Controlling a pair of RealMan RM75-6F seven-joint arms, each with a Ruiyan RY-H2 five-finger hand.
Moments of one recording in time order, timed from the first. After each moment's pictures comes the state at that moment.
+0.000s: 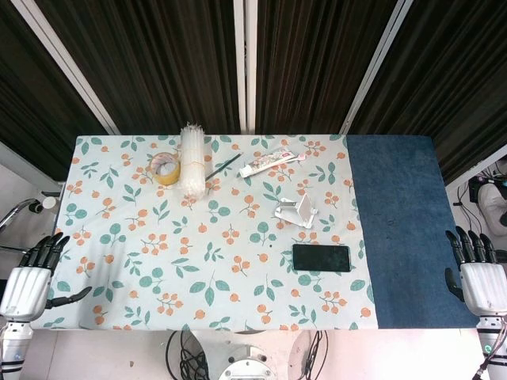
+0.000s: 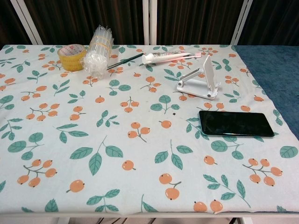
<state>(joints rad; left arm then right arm) -0.07 -1.29 -0.01 -1.33 1.60 1.56 -0.03 0.07 -1.29 0.03 -1.22 -1.49 1.50 0.01</state>
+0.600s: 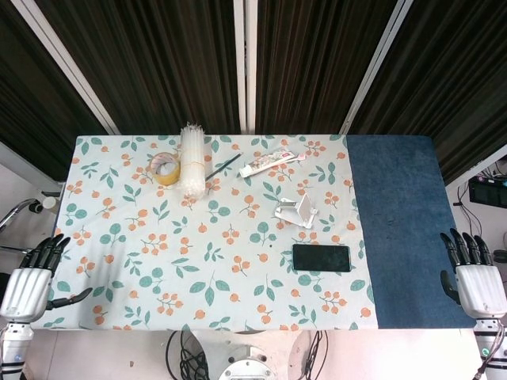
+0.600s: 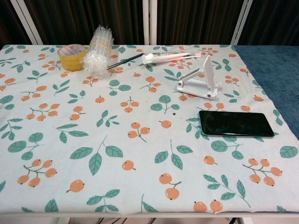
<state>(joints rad) -0.07 -1.27 0.00 -1.37 1.59 1.54 -0.02 0.06 -1.26 0.02 -1.31 -1.51 1.49 -0.04</state>
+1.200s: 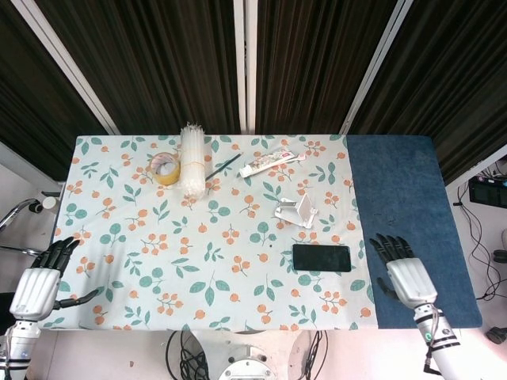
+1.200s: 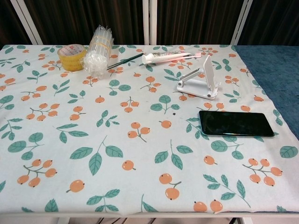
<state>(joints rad) -0.09 -1.30 0.02 -1.32 1.59 1.49 -0.09 0.22 -1.26 0.02 -1.66 -1.45 1.18 -0.25</state>
